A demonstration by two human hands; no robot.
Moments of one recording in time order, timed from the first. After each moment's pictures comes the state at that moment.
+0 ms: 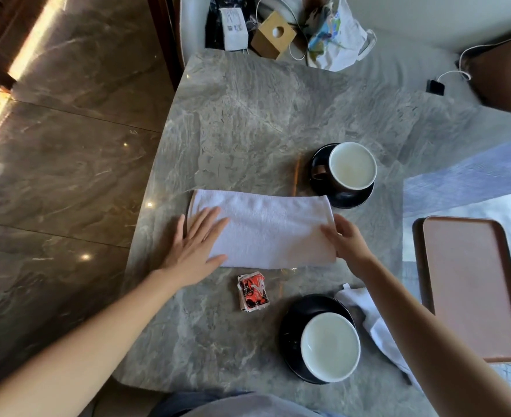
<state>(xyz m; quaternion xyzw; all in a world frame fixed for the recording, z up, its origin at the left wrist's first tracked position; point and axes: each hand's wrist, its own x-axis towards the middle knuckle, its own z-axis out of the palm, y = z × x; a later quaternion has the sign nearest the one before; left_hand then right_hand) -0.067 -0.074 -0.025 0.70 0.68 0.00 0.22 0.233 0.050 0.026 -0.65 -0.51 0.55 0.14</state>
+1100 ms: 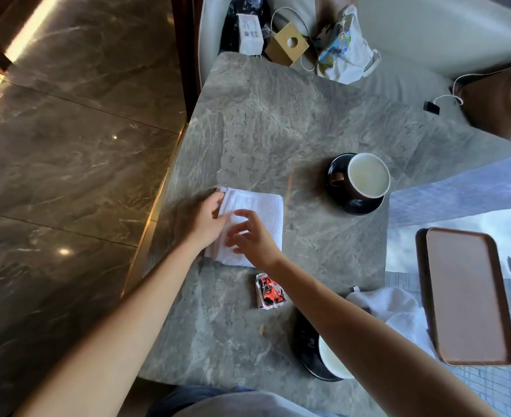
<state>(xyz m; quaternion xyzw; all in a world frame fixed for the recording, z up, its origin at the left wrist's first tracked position) -0.080 -0.033 0.018 0.33 0.72 0.36 0.50 0.045 -0.024 0.028 -0.52 -0.58 0.62 0.08</state>
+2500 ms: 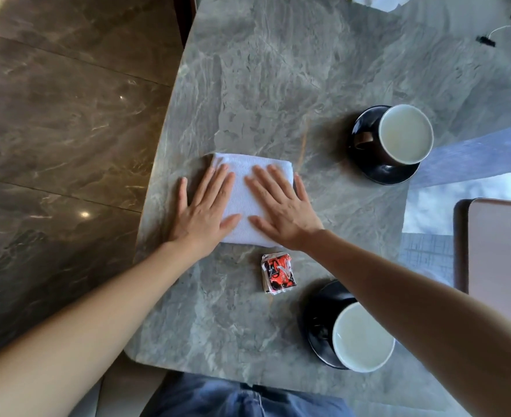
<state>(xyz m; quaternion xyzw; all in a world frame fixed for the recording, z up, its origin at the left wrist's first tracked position) -0.078 -0.074 -0.042 0.66 0.73 0.03 0.17 0.106 0.018 -0.030 -0.33 -0.93 0.15 -0.10</state>
